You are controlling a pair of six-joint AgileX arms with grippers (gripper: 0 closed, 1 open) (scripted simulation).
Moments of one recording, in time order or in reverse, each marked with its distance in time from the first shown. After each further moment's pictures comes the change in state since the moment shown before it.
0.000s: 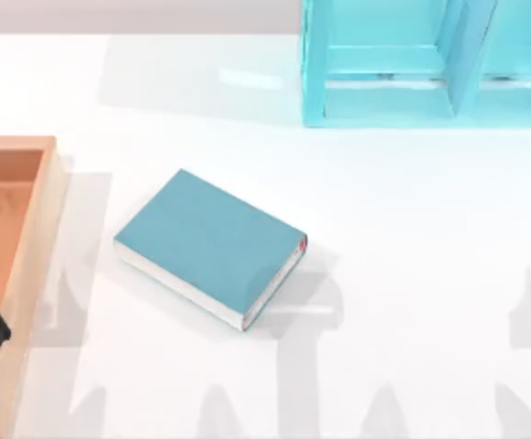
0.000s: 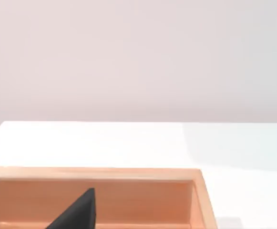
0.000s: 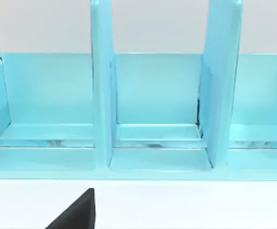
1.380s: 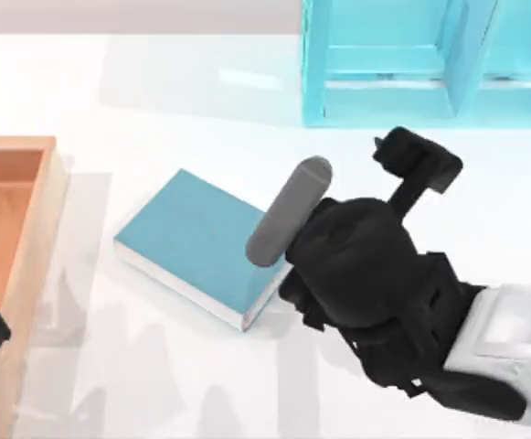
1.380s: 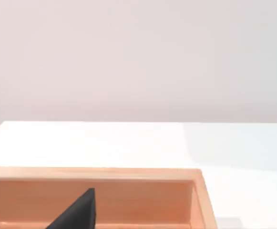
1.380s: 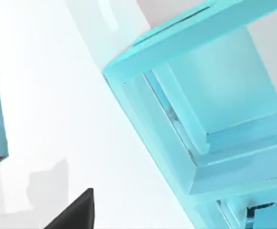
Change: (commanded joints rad) left arm 0.000 0.000 0.000 0.000 0.000 0.000; right arm 1.021 1.527 0.815 0.123 0.886 -0.543
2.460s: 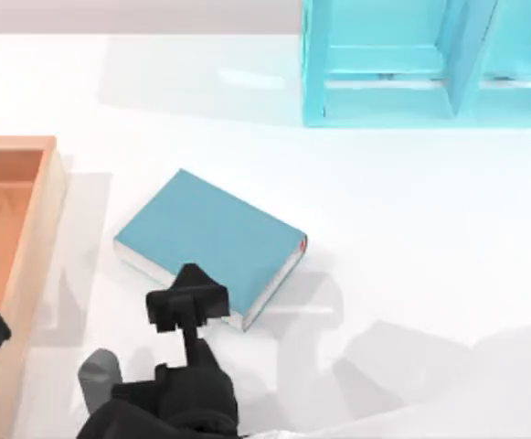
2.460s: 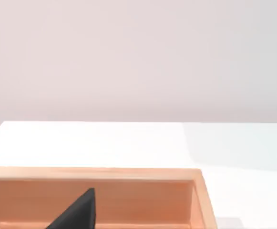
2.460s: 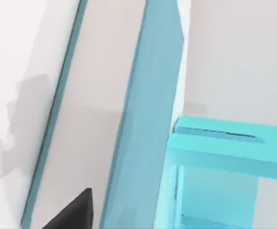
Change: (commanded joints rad) left arm 0.000 0.000 0.000 0.000 0.000 0.000; right arm 0.320 0.563 0.286 0.095 0.256 -0.298
